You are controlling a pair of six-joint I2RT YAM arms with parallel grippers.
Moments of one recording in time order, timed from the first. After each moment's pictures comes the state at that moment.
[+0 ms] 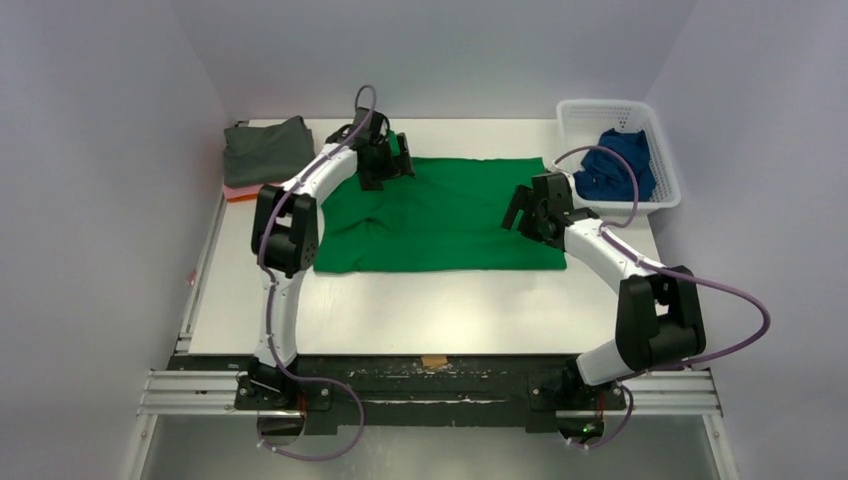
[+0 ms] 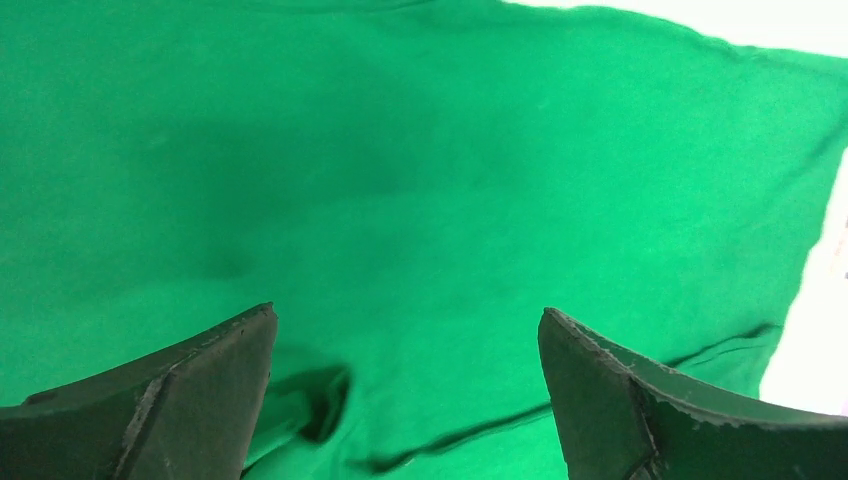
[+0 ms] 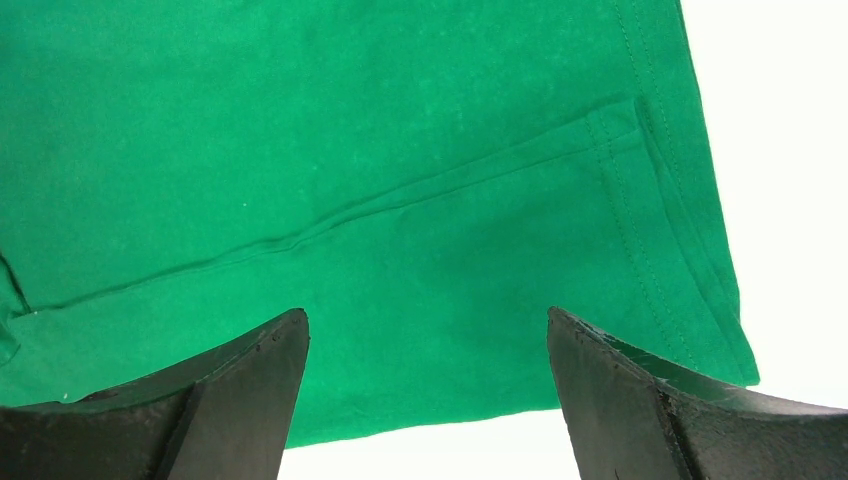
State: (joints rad) left arm -0.33 2.29 1.97 -0.60 0.18 -0.60; right arm 0.24 1.49 0.94 -0.33 0.15 0.57
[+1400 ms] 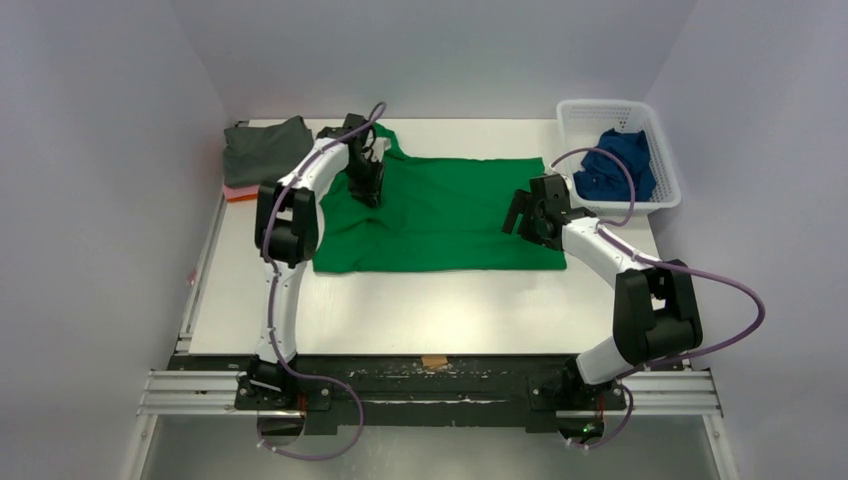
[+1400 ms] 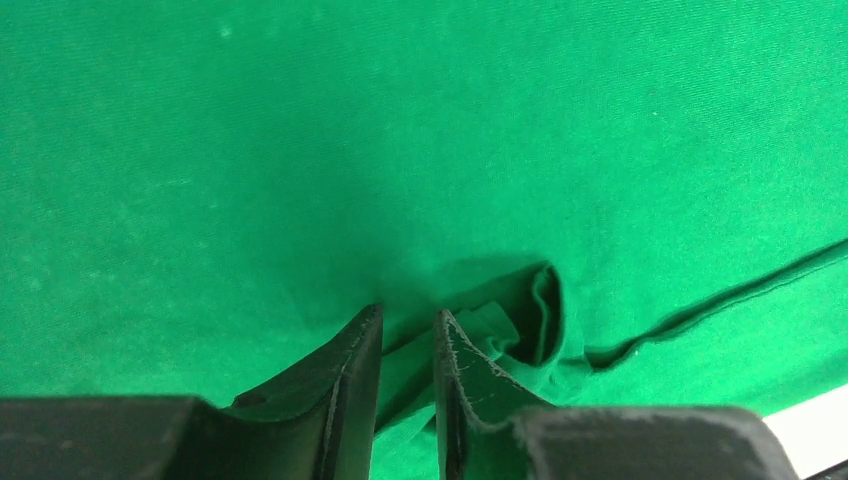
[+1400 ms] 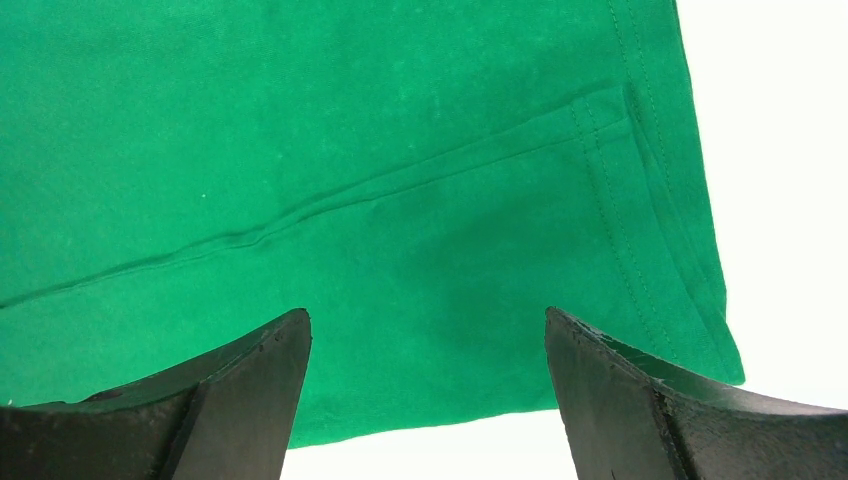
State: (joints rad) left arm -0.23 2.39 2.07 -0.96 0.27 -0.05; right arm 0.24 1.52 0.94 -0.34 0.16 0.54
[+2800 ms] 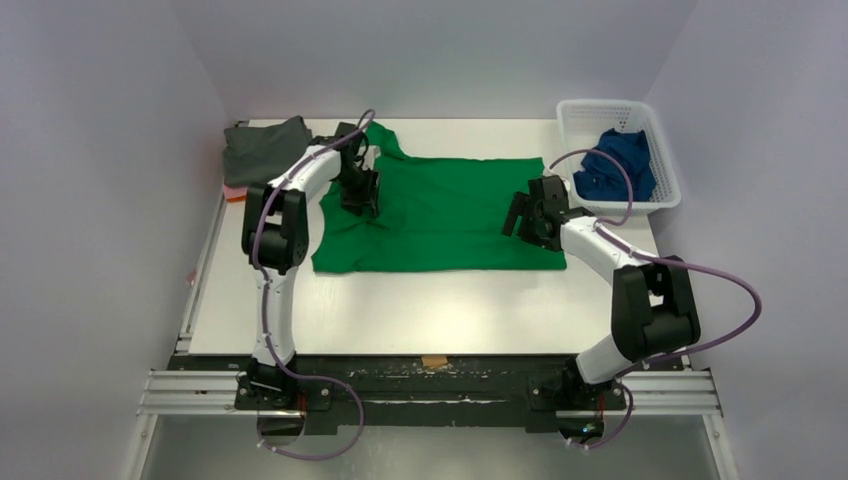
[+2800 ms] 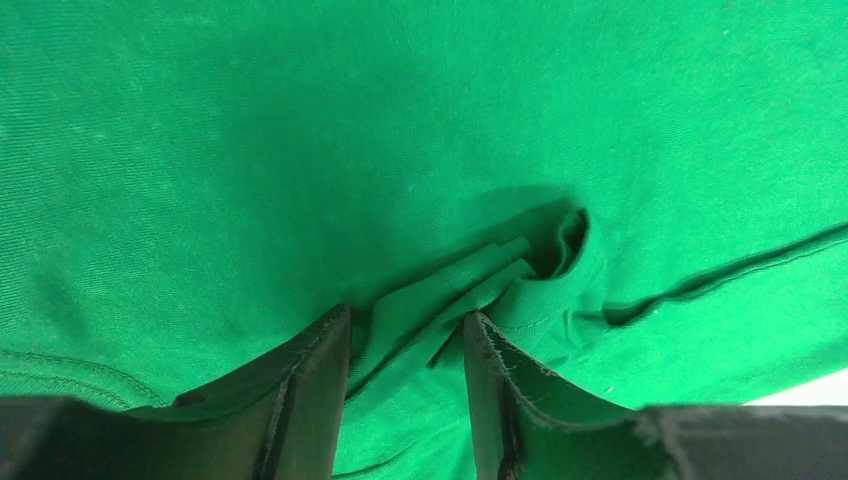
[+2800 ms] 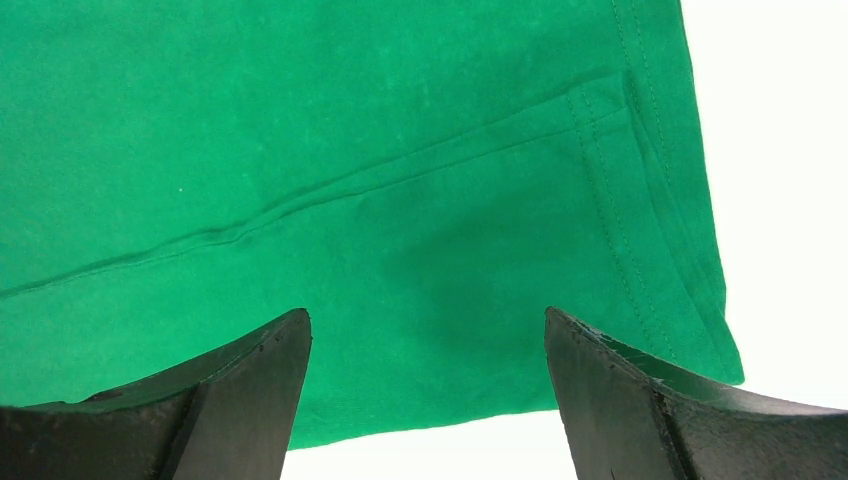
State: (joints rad) left arm -0.22 2.26 1.86 -0.88 0.24 -0.14; right arm 0.24 1.54 0.94 -0.35 0.16 0.54
